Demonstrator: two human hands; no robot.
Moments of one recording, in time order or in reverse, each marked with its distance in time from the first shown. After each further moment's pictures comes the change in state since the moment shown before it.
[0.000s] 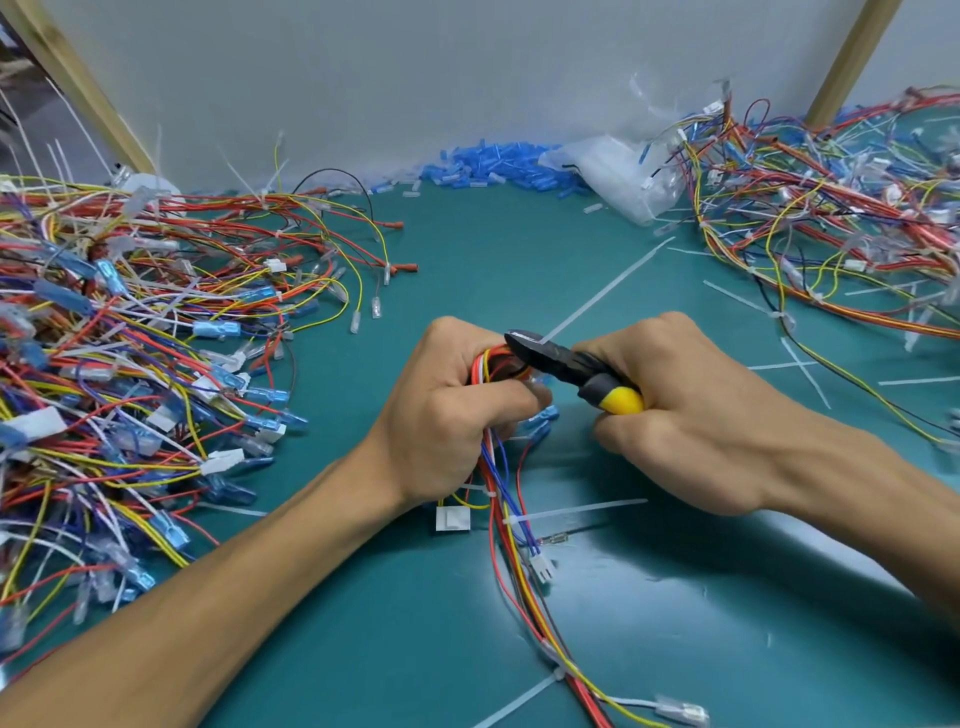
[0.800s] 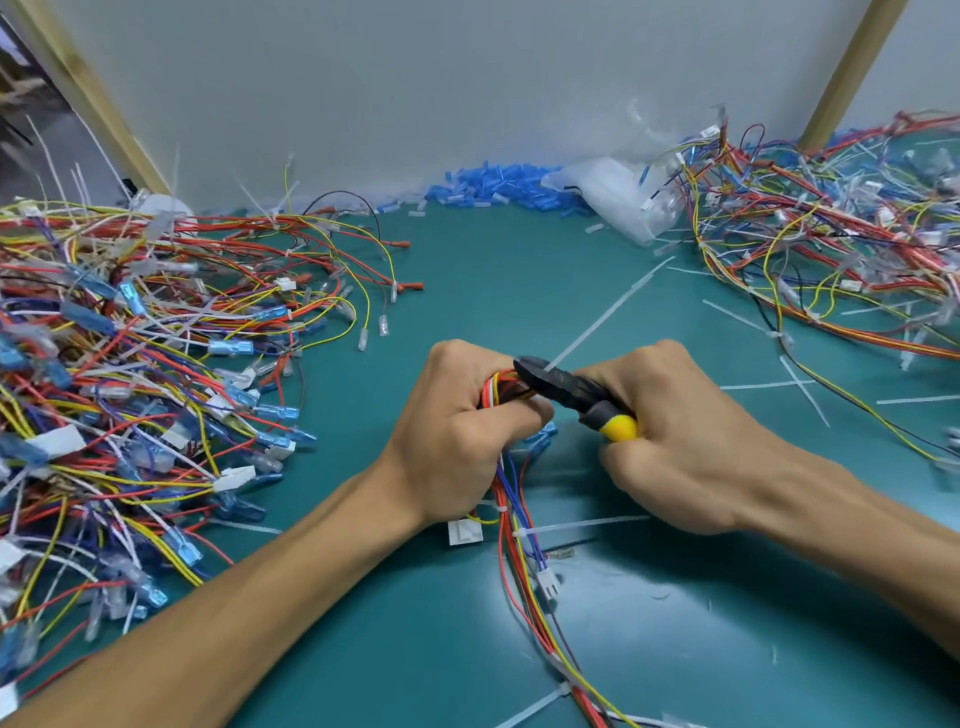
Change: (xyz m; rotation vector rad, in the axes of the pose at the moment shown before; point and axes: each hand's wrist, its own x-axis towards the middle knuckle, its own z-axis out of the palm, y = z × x) left_hand -0.001 0.004 0.002 0.203 0.049 0.050; right_hand 0.002 0.006 0.013 0.035 0.079 -0.015
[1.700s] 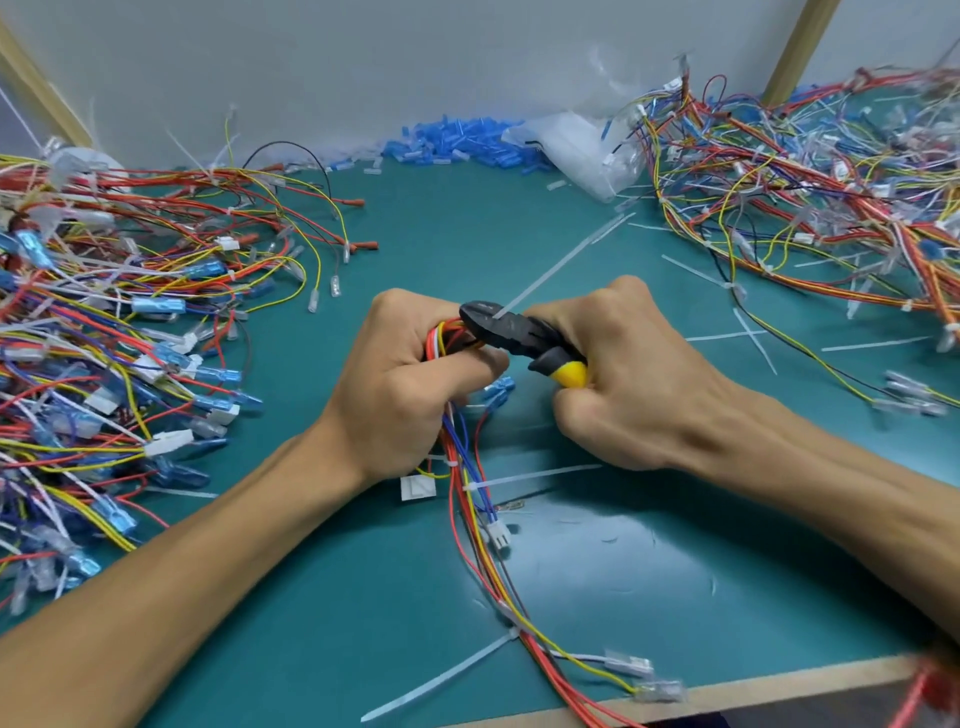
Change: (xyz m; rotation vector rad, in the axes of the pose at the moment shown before) left_hand 0.001 -0.010 0.000 -0.065 0.008 0.055; right_hand 0.002 -0.005 -0.003 -0.122 0.062 -0.090
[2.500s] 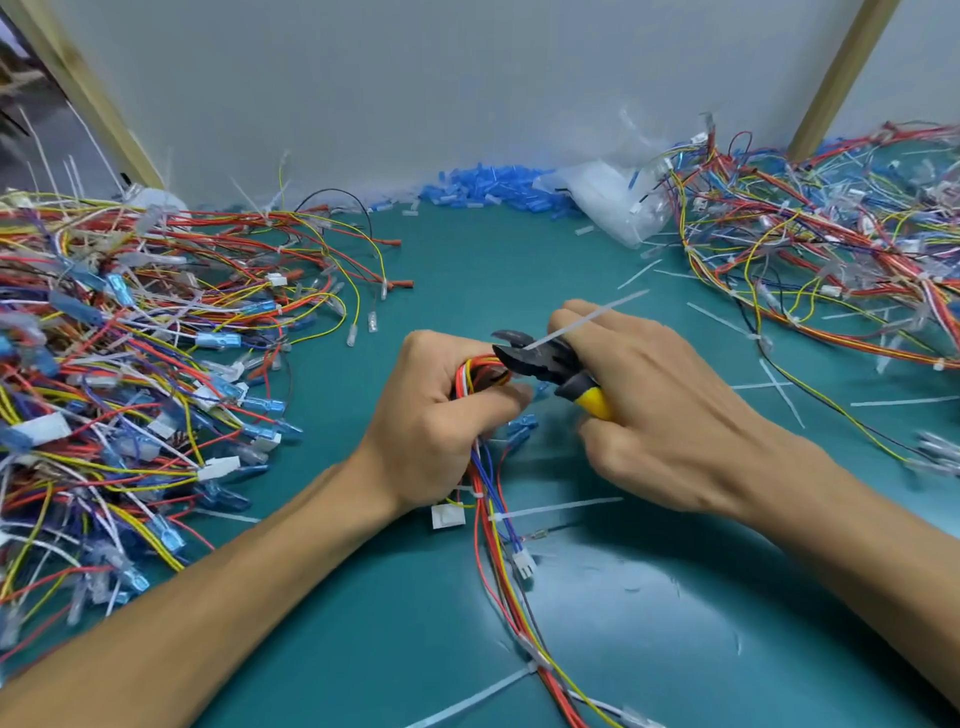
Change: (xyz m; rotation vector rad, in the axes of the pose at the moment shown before) left_hand 0.002 0.000 -0.001 0.009 0.050 0.001; right_hand 0.008 0.004 -0.009 -0.048 0.005 -0.132
